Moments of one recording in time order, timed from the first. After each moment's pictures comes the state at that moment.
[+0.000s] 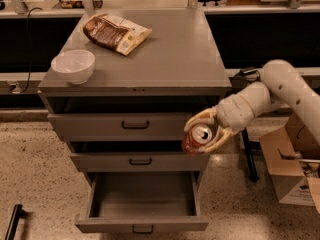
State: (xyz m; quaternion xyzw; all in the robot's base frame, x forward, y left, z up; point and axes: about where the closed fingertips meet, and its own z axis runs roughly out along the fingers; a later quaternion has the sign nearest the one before) arm 0.492 -0.116 0.758 -0.76 0.37 0.40 0.36
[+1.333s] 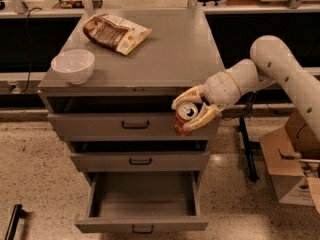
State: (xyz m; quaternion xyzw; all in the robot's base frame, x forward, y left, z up) arm 0.541 -0.077 0.800 -0.74 0.42 0.38 0.35
